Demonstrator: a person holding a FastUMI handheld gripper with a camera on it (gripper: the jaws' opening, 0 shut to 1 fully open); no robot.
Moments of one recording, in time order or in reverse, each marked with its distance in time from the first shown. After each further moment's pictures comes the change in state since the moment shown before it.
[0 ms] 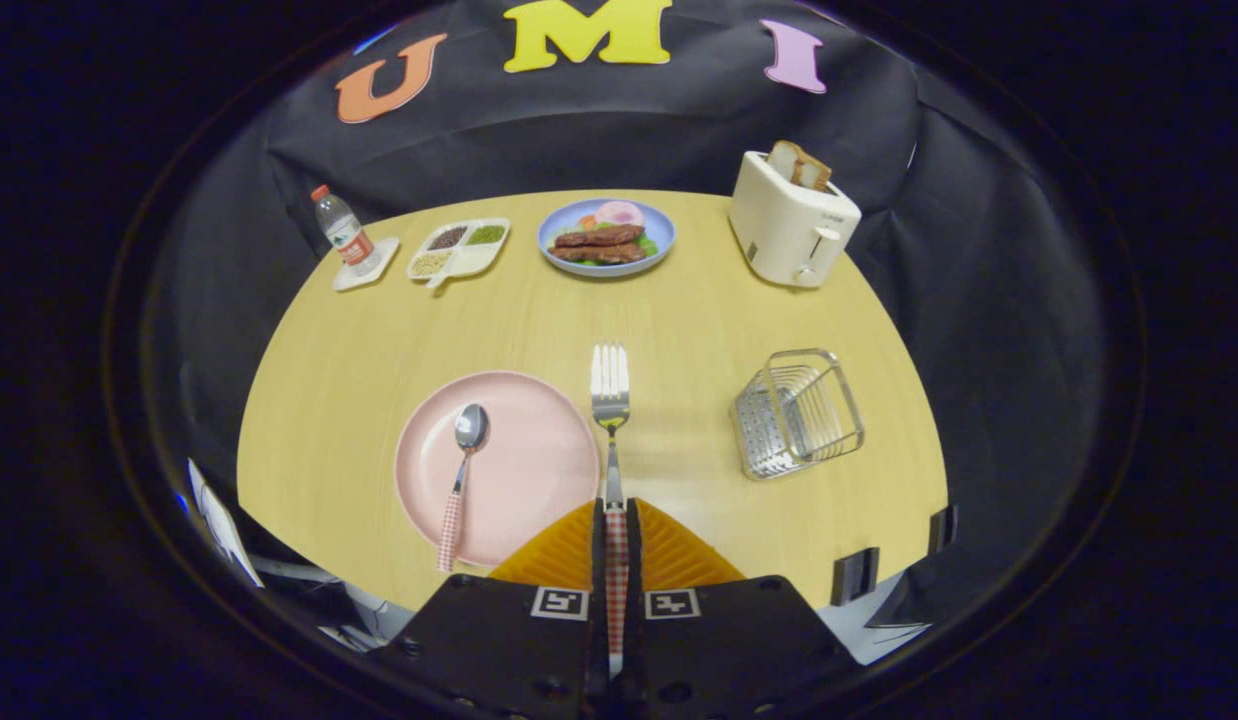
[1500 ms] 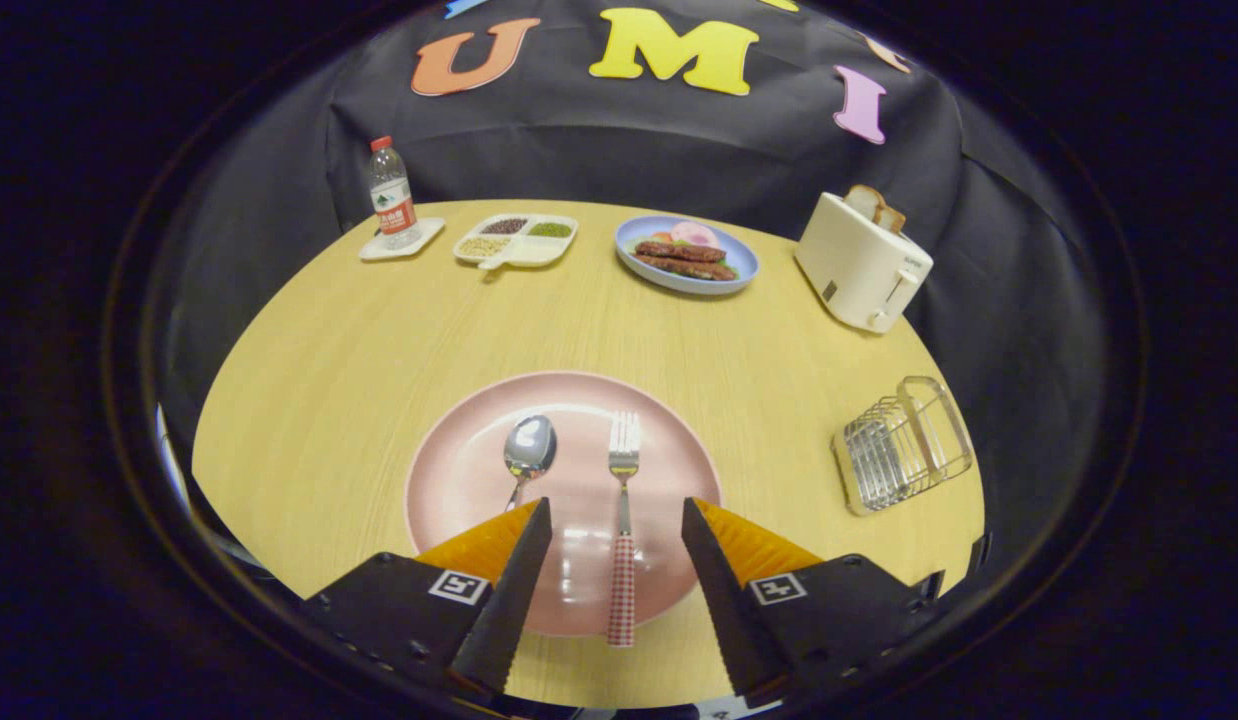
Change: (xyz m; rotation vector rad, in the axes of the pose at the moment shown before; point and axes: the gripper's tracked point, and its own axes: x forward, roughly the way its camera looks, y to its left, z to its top) arm 0.095 0.110 -0.020 -0.103 -0.144 -0.027
